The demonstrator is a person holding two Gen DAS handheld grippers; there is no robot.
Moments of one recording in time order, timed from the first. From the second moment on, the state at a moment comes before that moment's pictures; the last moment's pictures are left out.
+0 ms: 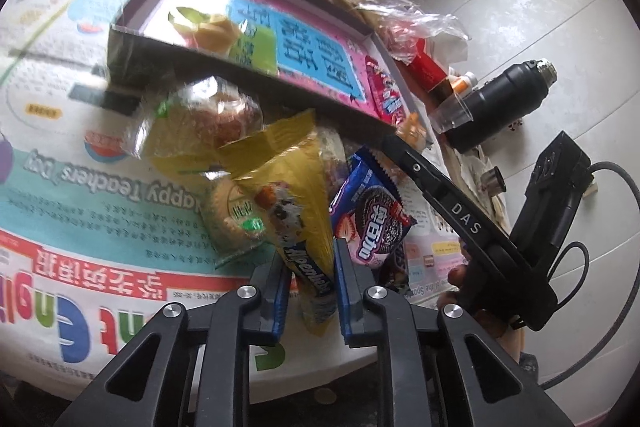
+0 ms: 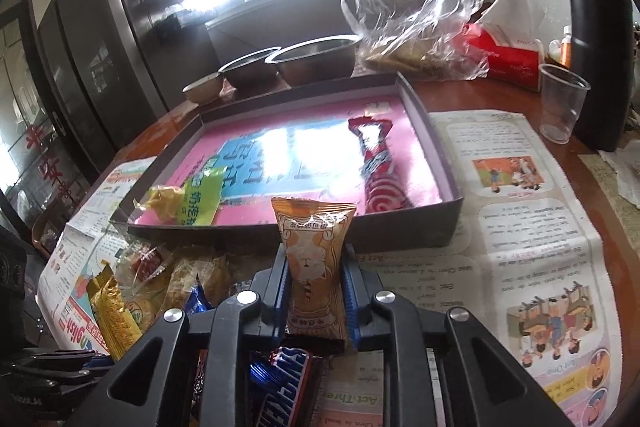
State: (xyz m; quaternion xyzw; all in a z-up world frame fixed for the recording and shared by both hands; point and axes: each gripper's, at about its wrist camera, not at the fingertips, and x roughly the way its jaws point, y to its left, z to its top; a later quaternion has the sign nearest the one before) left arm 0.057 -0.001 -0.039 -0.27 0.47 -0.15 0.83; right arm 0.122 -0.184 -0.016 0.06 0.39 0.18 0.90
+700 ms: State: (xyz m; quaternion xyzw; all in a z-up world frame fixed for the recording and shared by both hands) left arm 0.052 0.022 0.004 -0.25 0.40 -0.12 0.87; right arm 0.110 -0.202 0.010 0.09 0.35 0.18 0.91
